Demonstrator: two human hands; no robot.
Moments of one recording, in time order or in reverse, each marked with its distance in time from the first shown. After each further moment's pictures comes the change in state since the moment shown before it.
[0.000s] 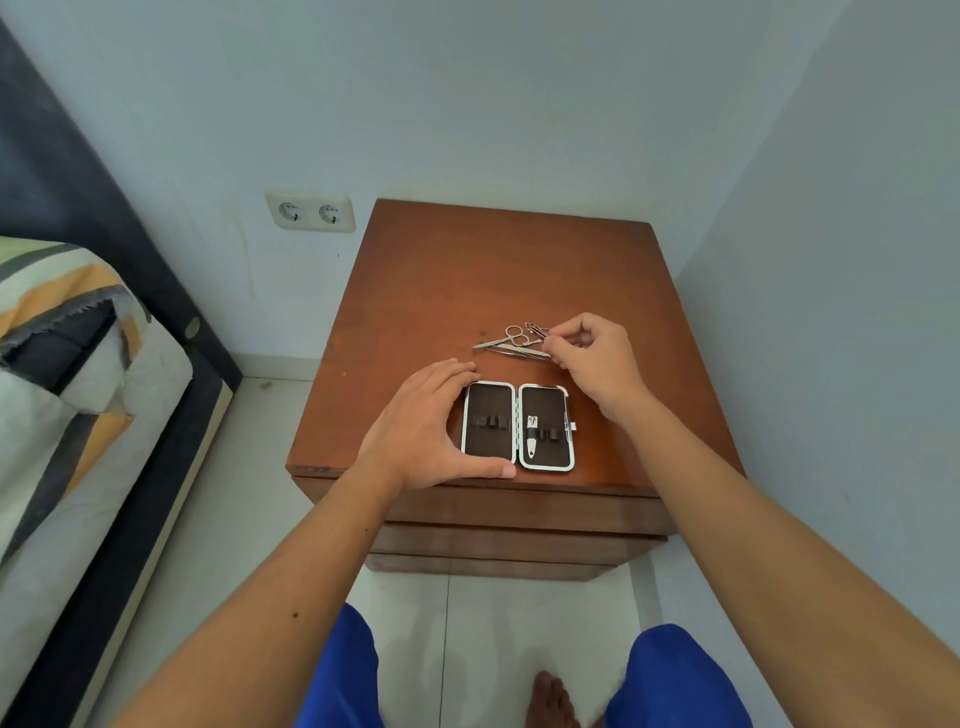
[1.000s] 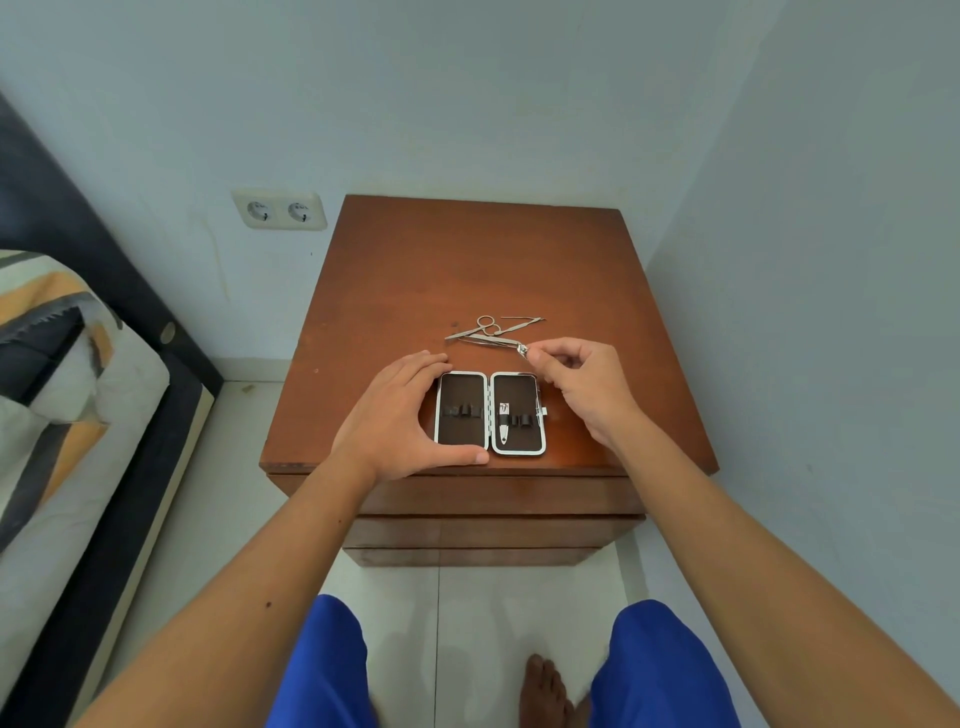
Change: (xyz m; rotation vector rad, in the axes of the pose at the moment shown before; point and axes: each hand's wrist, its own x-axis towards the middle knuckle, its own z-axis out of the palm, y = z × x) left_hand -0.002 -0.003 -0.002 0.033 0.010 -0.012; right_hand -0.041 0.014 -0.010 0.210 -0.046 0.076
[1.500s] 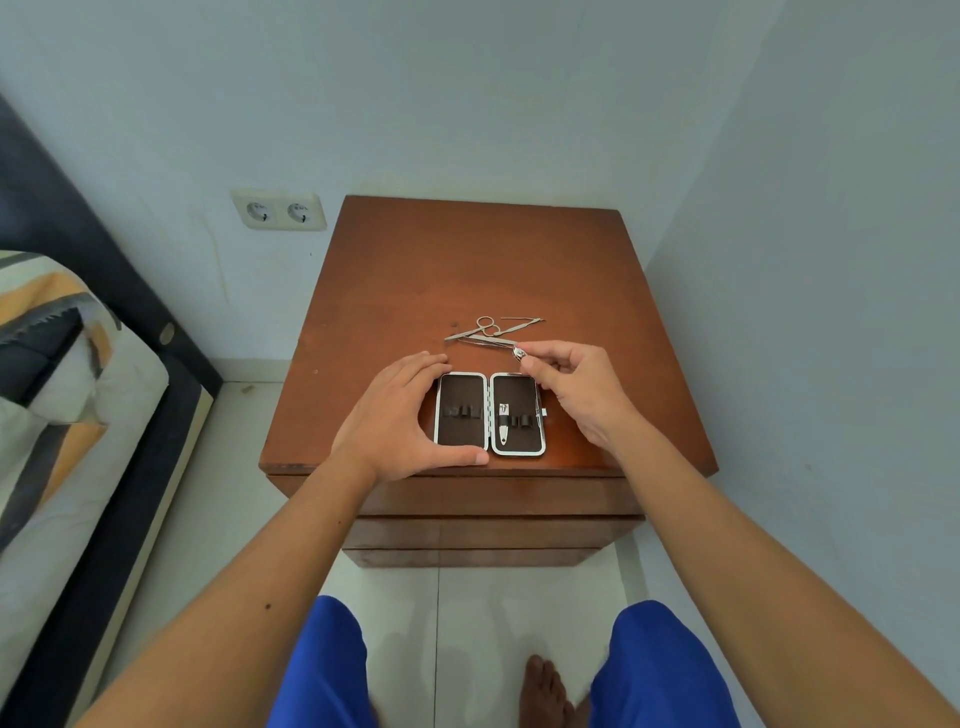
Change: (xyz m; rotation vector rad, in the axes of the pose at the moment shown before) left_hand 0.000 -0.001 0.001 0.013 -0.003 -0.002; right_hand -0.005 -0.003 0.004 0.056 -0.109 -0.011
